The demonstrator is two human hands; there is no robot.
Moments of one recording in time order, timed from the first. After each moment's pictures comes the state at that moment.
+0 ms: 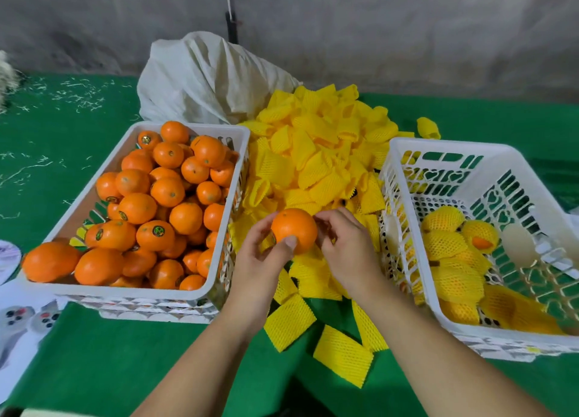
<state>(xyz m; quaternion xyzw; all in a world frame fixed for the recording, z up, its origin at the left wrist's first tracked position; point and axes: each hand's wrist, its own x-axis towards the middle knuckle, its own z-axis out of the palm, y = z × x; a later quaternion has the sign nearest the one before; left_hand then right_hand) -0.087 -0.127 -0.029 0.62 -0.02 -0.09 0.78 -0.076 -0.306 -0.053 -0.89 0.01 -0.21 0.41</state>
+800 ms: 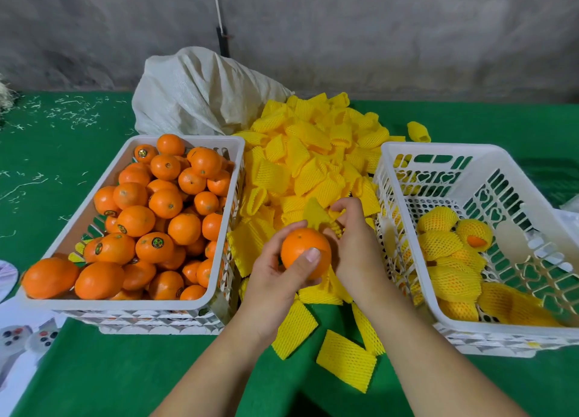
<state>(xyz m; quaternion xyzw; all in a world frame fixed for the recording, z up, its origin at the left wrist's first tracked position) -0.104 -0.136 -0.008 0.59 -0.06 -0.19 0.78 -0.089 -0.299 -0.017 -0.85 0.13 -0.15 0.48</state>
